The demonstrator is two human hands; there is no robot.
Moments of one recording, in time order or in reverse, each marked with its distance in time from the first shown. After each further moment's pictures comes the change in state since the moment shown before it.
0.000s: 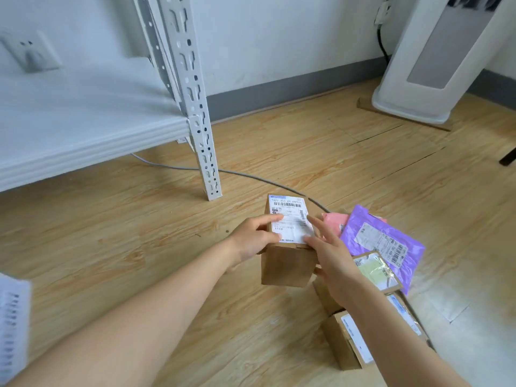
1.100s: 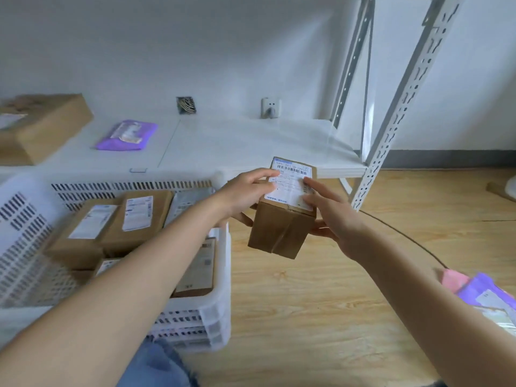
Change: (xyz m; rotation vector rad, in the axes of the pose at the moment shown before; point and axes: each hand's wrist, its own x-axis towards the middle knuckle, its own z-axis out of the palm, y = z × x) left_hand -0.406 -0.011 -0.263 -0.025 0.503 0.167; right_hand -0.292 -0.099 0.289 -0.295 -0.501 -0.316
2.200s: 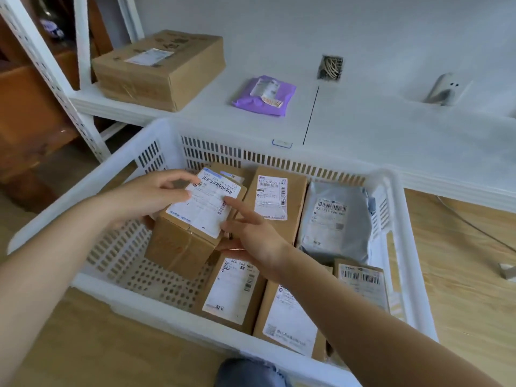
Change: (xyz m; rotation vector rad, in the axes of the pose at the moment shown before) left_hand -0.098 -0.237 -0.346 0.224 0.325 -0.391; right_hand 0.070 0.031 0.409 0.053 -0.762 0.202
